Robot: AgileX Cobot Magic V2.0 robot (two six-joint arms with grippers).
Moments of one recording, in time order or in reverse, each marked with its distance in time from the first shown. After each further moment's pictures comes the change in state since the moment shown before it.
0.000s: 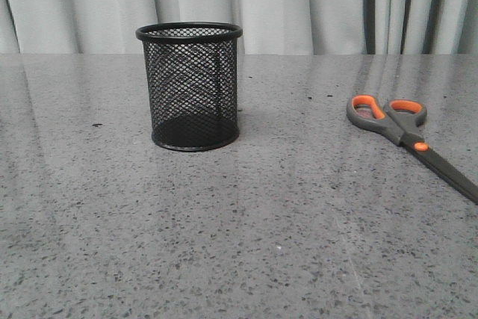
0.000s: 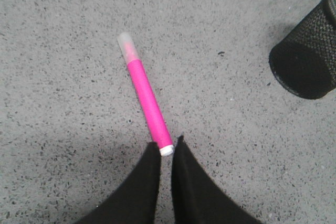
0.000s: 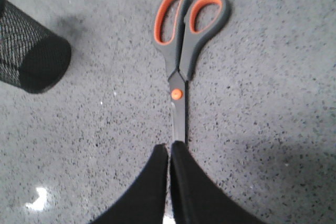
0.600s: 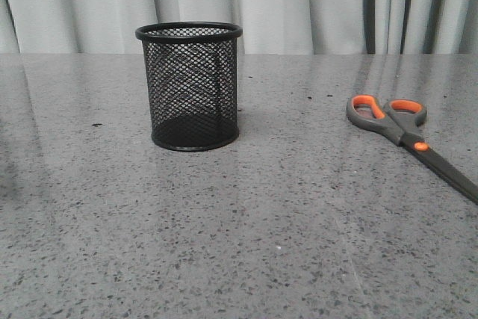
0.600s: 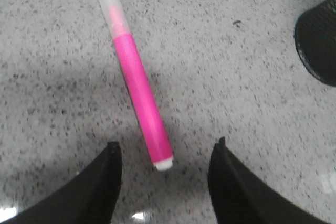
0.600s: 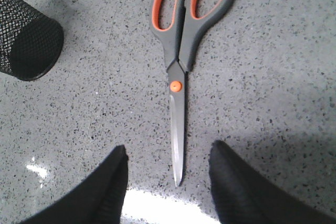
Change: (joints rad) left arm 0.000 0.316 -0.078 -0.074 -0.007 0.060; right arm 0.000 0.060 -0.033 -0.001 0.032 -0.016
